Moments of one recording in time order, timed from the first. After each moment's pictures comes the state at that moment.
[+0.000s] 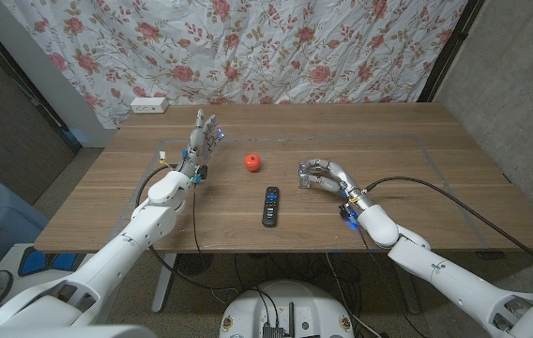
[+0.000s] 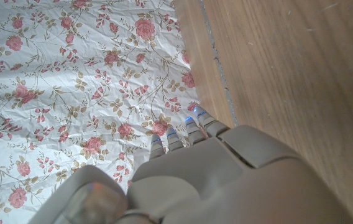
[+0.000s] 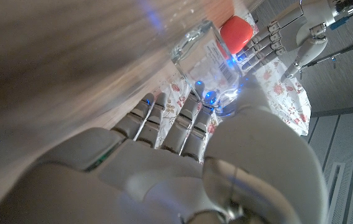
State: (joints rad) left arm 0.84 0.51 0.37 -1.30 -0.65 -0.29 -0.03; left_hand -0.02 0.06 -0.03 0.18 0.24 -0.06 -0.19 0.20 0.20 -0.06 -0.15 0.20 0.19 0.00 -0.03 0.19 0.19 0.05 -0.04 0.22 0.19; right arm -0.87 -0.53 -0.64 -1.17 -0.07 0.58 -0.26; right_hand 0.93 0.08 0.17 -0.15 0.24 0.62 -0.22 0.60 0.26 0.86 -0.22 0.25 0.25 0.28 -0.04 0.38 0.29 0.29 -0.04 0.20 0.17
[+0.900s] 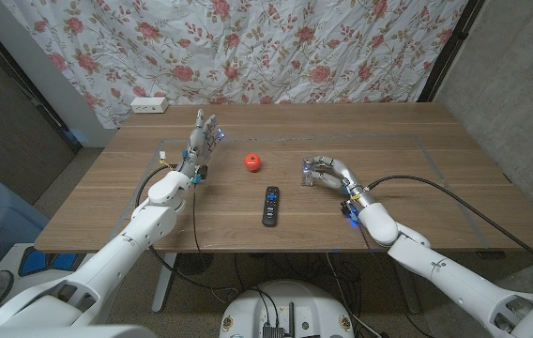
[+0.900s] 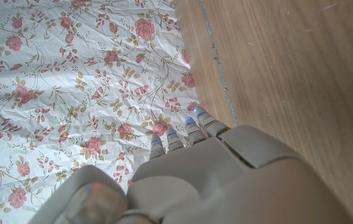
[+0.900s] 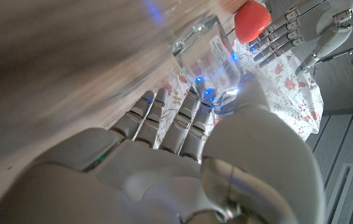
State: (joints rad) left arm 0.84 0.51 0.37 -1.30 -0.65 -0.29 -0.03; left_hand -0.02 0.06 -0.03 0.18 0.24 -0.06 -0.19 0.20 0.20 -0.06 -0.15 0.20 0.19 0.00 -0.03 0.19 0.19 0.05 -0.04 0.22 0.19; right arm -0.87 -0.53 -0.61 -1.22 -0.08 0.52 -0.31; right_hand 0.96 0.09 0.16 -0.16 0.23 0.65 -0.20 0.63 0.25 0.91 -0.21 0.26 0.28 0.33 -0.04 0.41 0.30 0.33 -0.04 0.20 0.17
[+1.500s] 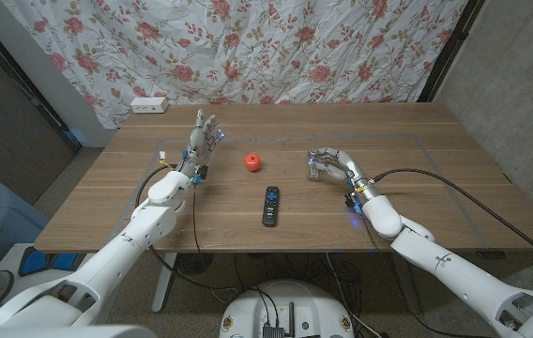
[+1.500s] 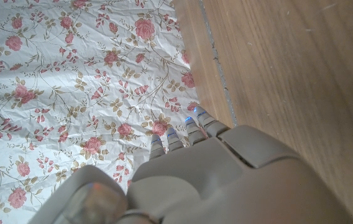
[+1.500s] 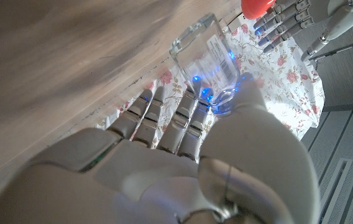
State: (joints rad) left arm 0.84 0.51 0.37 -1.30 -0.65 -0.29 -0.03; left_hand -0.02 0.06 -0.03 0.18 0.24 -0.06 -0.19 0.20 0.20 -0.06 -0.15 0.20 0.19 0.00 -0.03 0.19 0.19 0.05 -0.04 0.22 0.19; right arm -0.87 -0.56 -0.58 -1.28 -0.08 0.48 -0.32; right_hand 0.96 0.09 0.16 -0.16 0.23 0.66 -0.19 0.63 0.24 0.92 -0.20 0.26 0.28 0.35 -0.04 0.42 0.30 0.34 -0.04 0.20 0.17
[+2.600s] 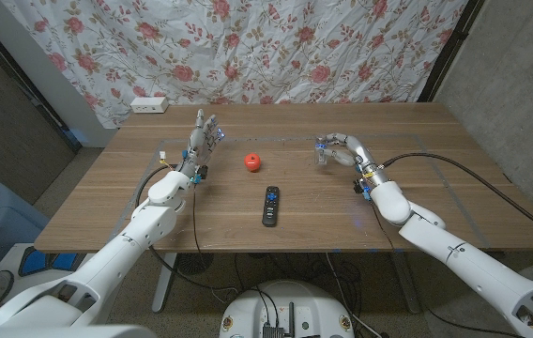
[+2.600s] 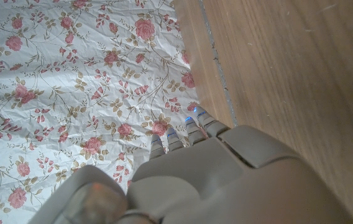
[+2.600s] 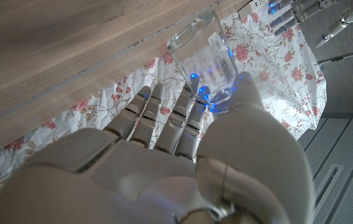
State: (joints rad) left arm 0.84 0.51 0.37 -1.30 -0.65 -0.29 -0.03; left_hand -0.02 0.06 -0.03 0.18 0.24 -0.06 -0.19 0.20 0.20 -0.06 -0.15 0.20 0.19 0.00 -0.03 0.19 0.19 0.05 -0.04 0.22 0.19; right arm -0.88 -0.63 -0.54 -1.43 -0.11 0.36 -0.34; right_hand 0.97 0.08 0.16 -0.16 0.22 0.68 -0.18 0.65 0.23 0.95 -0.19 0.27 0.29 0.38 -0.04 0.44 0.31 0.38 -0.04 0.21 0.17
